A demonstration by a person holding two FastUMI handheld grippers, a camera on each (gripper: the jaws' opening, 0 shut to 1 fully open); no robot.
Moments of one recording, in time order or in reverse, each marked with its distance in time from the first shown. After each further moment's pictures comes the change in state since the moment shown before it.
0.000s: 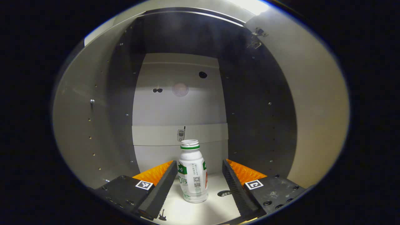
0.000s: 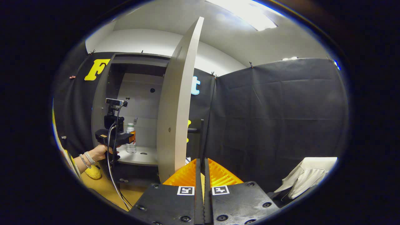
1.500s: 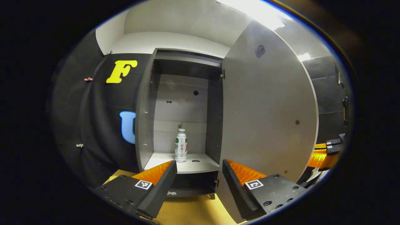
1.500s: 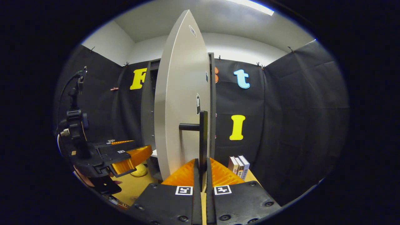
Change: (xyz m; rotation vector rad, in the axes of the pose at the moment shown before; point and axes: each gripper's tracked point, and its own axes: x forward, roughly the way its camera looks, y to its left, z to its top) left arm -0.322 -0.103 0.056 -0.105 0.048 0.029; right arm 0.006 0.069 -0.006 0.114 0.065 0.547
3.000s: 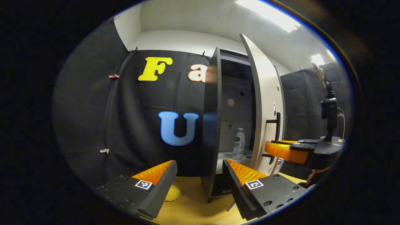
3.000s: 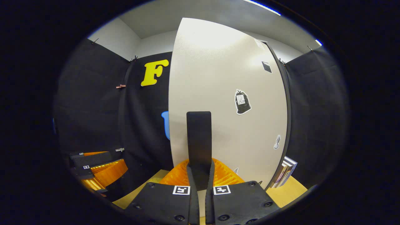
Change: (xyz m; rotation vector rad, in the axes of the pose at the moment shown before) left arm -0.047 0.262 0.007 -0.013 0.006 0.113; right arm 0.108 0.219 -0.017 0.038 0.022 0.069
